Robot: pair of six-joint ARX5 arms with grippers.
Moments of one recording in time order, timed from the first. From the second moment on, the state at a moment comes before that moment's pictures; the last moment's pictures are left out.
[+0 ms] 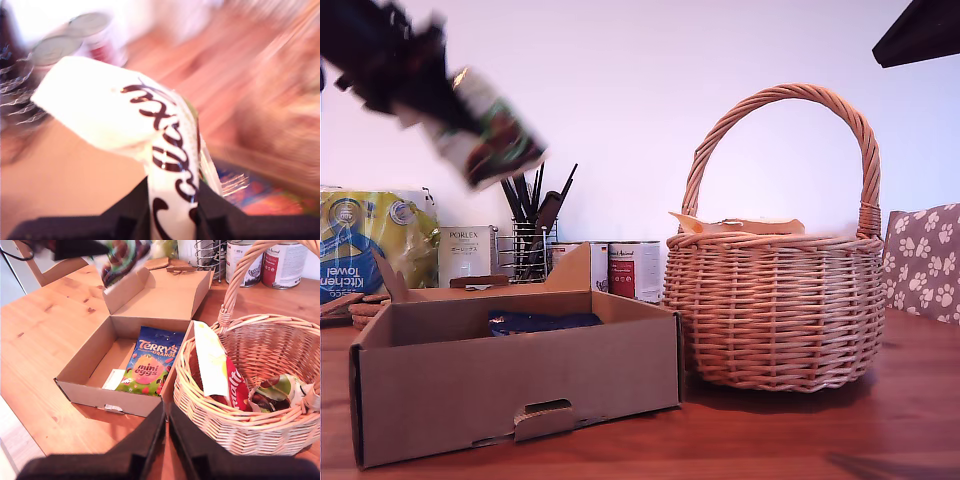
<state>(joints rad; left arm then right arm) -0.26 1.28 0.97 -0.19 0.44 0.23 0.41 0.57 0.56 -0.41 -0.36 -0.05</state>
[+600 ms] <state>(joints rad) -0.68 1.55 0.97 0.24 0.41 -0.30 0.41 0.57 0.56 -0.41 -0.36 -0.05</state>
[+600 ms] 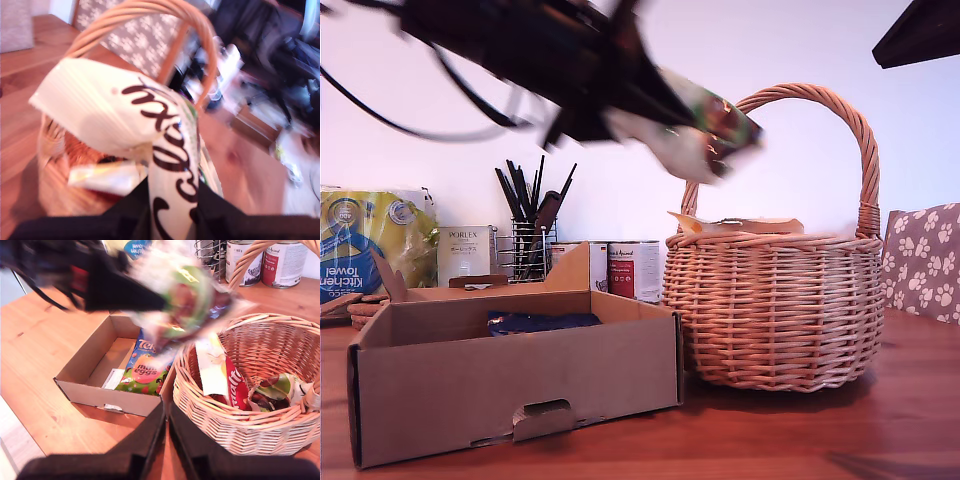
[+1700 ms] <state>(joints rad) -0.86 1.82 1.19 0.37 -0.03 -0.62 0.41 0.57 0.56 -0.41 -0.36 -0.05</state>
